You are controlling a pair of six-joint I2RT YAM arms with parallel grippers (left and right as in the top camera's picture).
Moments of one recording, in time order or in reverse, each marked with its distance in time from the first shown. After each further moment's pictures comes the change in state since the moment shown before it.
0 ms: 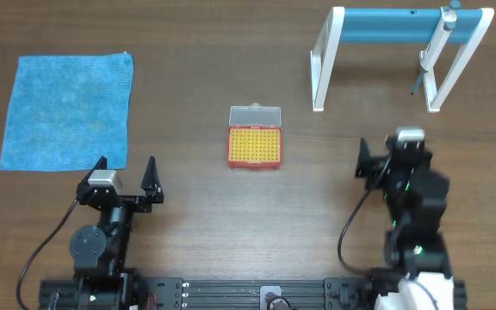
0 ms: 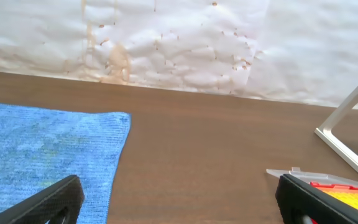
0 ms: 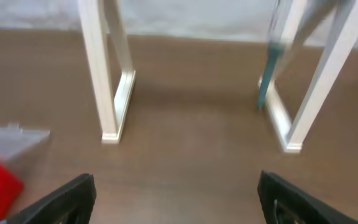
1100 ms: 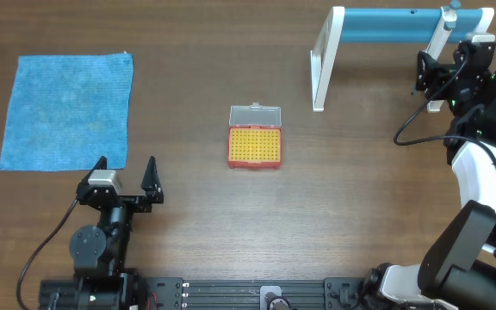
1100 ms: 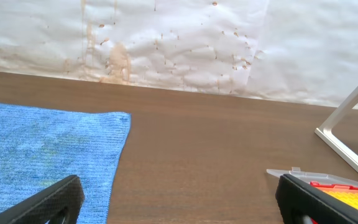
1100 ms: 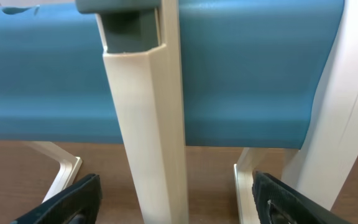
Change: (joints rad) left arm 0.000 0.000 0.000 0.000 0.000 0.000; right arm -0.396 0.925 0.571 0.373 -0.482 -0.025
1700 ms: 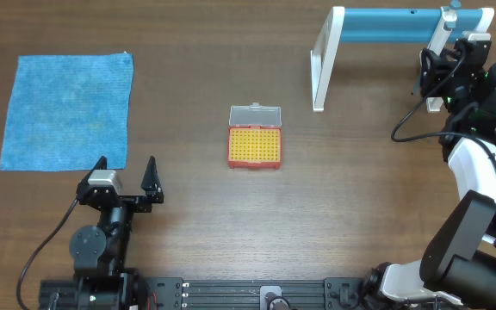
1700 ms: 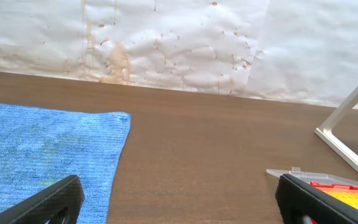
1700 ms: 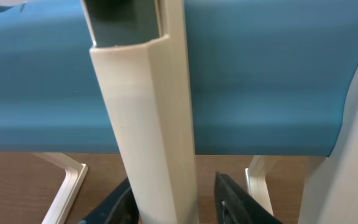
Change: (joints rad) left arm 0.000 0.000 0.000 0.000 0.000 0.000; right arm 0.020 0.042 0.001 0.059 0.000 0.048
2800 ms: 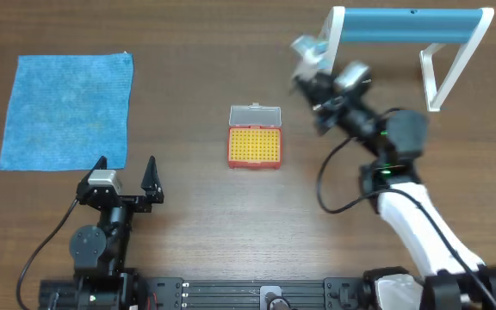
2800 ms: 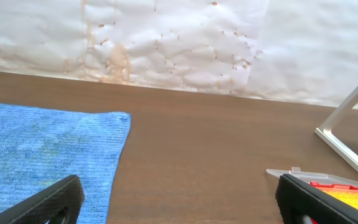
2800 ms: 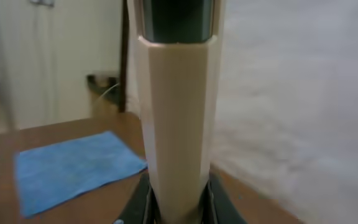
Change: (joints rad) left arm 0.000 0.000 0.000 0.000 0.000 0.000; right arm 0.578 -0.302 -0.349 0.564 -0.210 0.113
